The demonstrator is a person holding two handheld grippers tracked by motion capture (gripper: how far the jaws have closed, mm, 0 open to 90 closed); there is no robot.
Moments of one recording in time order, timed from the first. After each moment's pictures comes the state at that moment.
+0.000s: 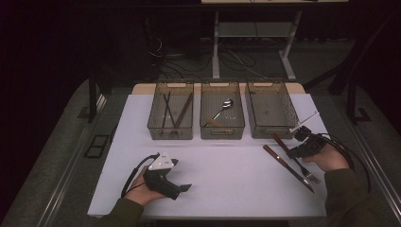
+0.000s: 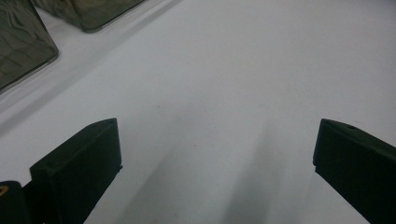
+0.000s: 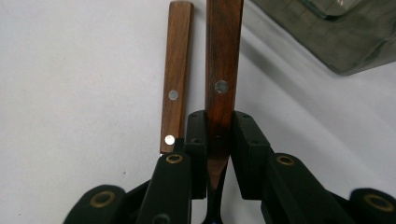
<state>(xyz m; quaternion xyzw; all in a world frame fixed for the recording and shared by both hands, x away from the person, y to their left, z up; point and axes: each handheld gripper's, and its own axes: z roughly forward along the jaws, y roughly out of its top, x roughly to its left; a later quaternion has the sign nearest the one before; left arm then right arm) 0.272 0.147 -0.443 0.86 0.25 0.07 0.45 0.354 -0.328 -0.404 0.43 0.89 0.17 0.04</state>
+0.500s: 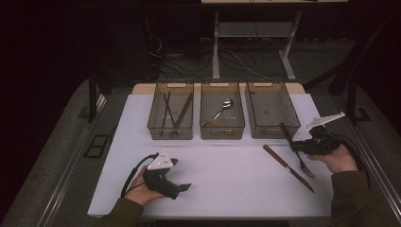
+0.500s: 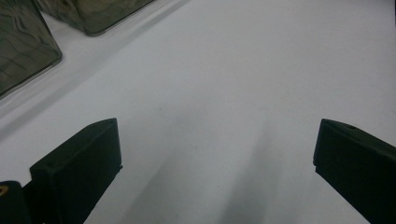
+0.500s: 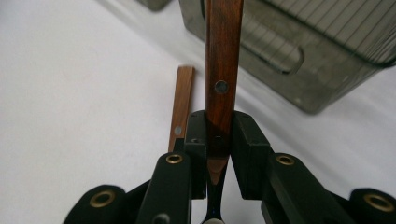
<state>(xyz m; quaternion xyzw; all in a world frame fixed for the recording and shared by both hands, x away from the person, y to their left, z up) 0.273 0.150 -0.442 0.86 0.25 0.07 0.45 0.340 -0.355 -0.390 0.43 0.84 0.32 0.07</state>
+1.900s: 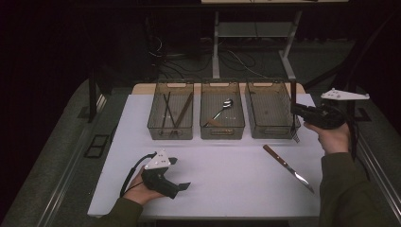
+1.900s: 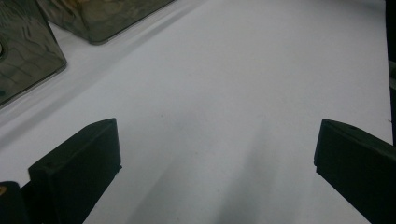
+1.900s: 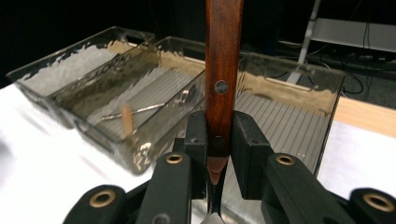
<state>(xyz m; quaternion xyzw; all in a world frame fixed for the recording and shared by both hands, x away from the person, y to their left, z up) 0.273 0.153 -0.440 0.84 0.25 0.07 0.47 0.366 -0.350 -0.329 0.44 0.73 0.49 0.21</state>
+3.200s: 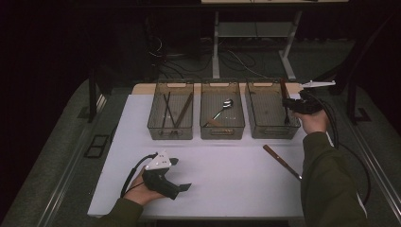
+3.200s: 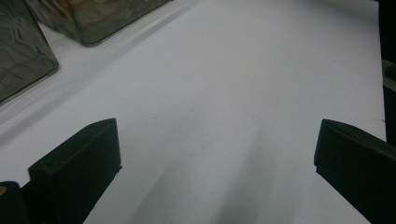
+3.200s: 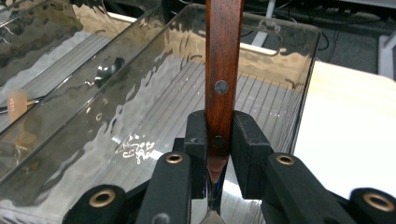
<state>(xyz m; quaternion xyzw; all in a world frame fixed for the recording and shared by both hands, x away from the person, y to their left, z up) 0.273 0.151 -0.440 0.85 0.24 0.07 0.47 0.453 -0.345 -0.375 0.51 0.74 0.39 0.21</state>
